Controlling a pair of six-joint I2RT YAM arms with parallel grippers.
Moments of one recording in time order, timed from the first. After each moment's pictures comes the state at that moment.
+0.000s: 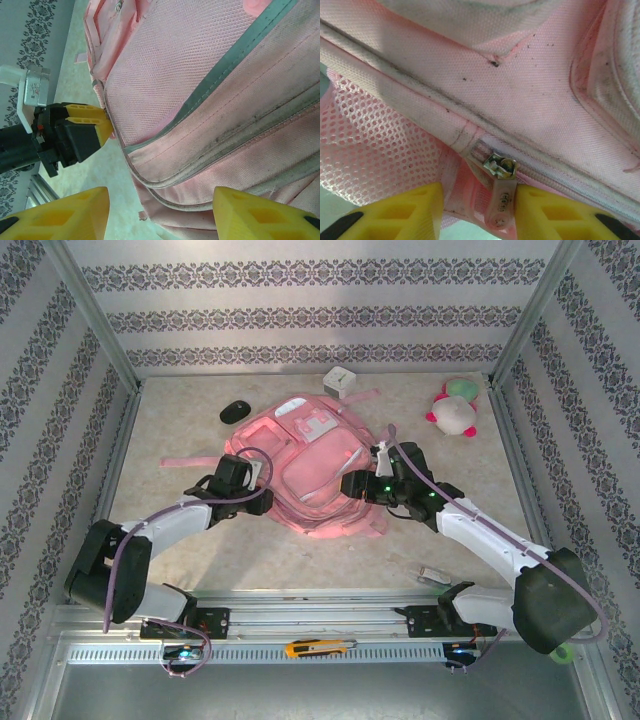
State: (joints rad) left arm -0.37 1.40 0.68 -0.19 0.13 -0.22; right arm 0.48 1.22 0.74 -0.20 -0.43 0.67
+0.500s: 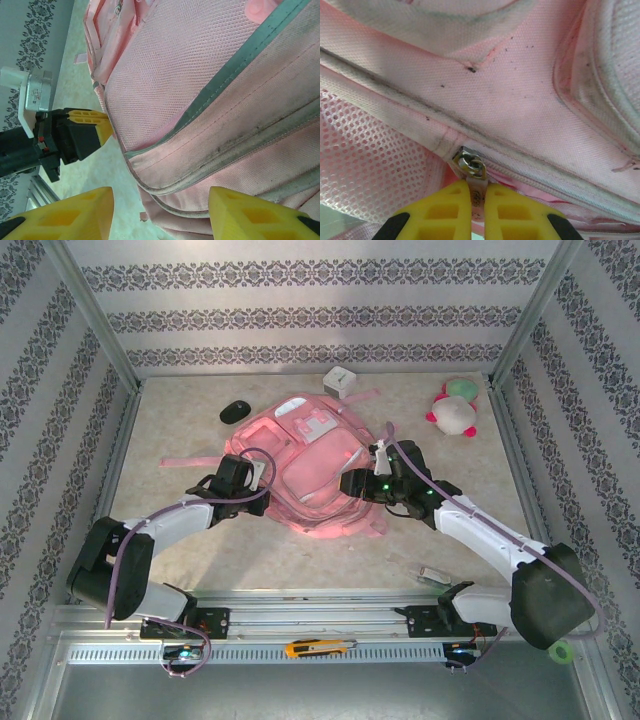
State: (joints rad) left arm -0.38 1.42 0.68 -0.18 0.16 -0.19; right arm 0.48 1.25 0.76 -0.18 -0.43 0.68
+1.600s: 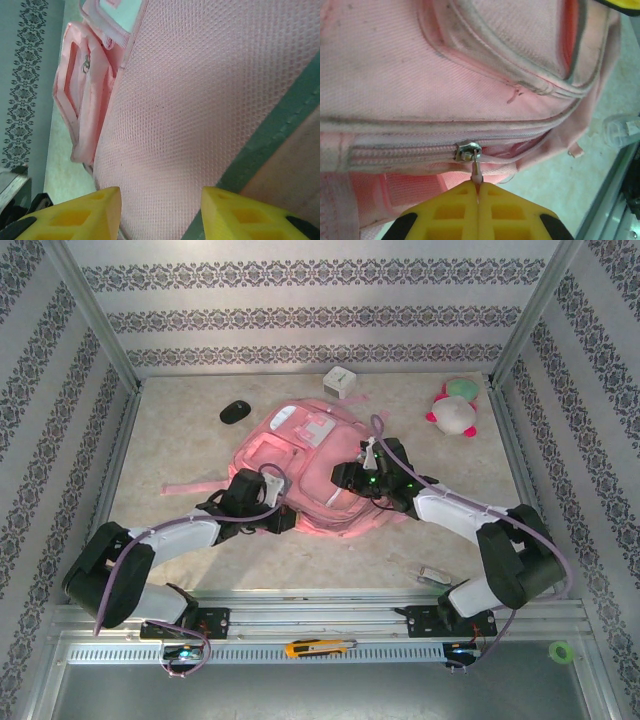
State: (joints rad) left arm -0.54 1.38 0.58 0.01 0.49 -0.40; right arm 0.49 1.48 0.77 0.06 -0.41 0.80
